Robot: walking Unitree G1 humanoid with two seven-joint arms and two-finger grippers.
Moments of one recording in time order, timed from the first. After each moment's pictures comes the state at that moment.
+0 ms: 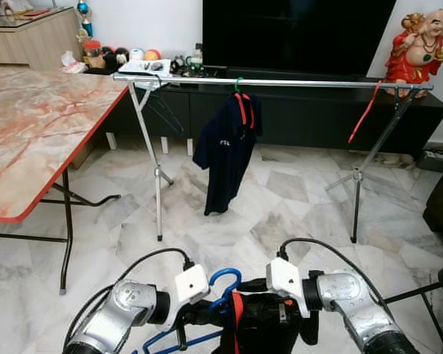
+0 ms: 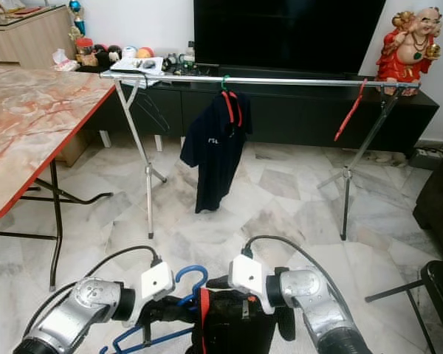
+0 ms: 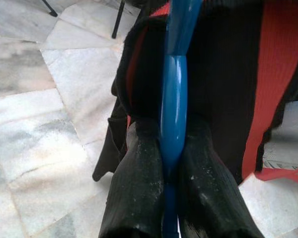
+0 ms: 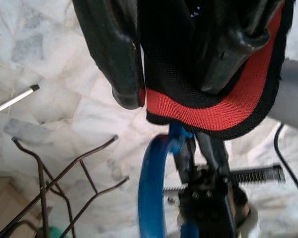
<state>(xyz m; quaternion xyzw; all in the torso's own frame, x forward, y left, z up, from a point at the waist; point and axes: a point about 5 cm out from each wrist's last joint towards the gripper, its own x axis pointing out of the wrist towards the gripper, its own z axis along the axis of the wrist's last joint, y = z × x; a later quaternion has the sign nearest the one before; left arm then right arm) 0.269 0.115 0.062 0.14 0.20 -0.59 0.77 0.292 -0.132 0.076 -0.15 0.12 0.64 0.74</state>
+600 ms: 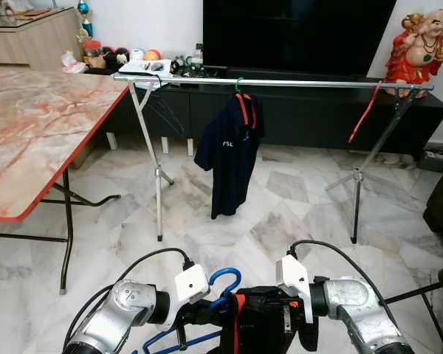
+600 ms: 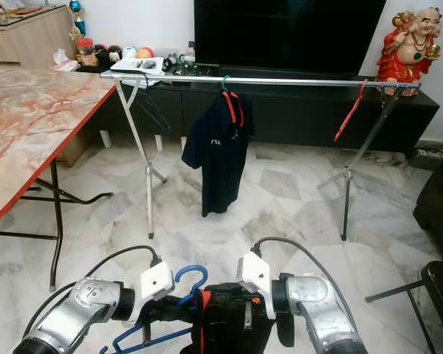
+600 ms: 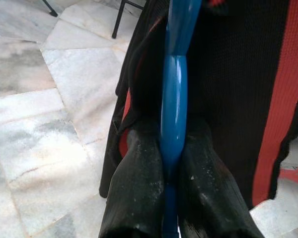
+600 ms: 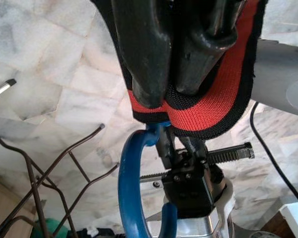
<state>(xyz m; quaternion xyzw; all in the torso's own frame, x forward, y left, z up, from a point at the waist) 0.269 0.115 0.062 0.14 0.20 -0.59 0.77 0.280 -0.138 0.072 -0.09 0.13 0.65 0.74</state>
